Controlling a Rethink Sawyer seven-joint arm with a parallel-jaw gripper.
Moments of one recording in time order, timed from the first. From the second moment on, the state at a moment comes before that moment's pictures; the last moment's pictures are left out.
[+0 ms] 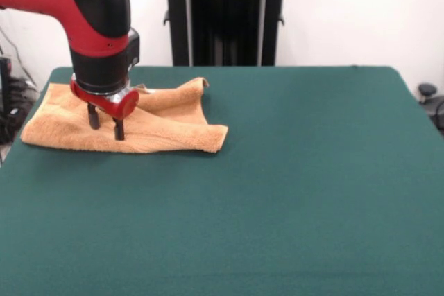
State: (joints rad) arm -0.64 -0.45 0.14 1.56 -0.56 0.57 2.21
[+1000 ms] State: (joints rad) arm -0.72 -0.49 0.25 1.63 -0.78 0.44 2.21
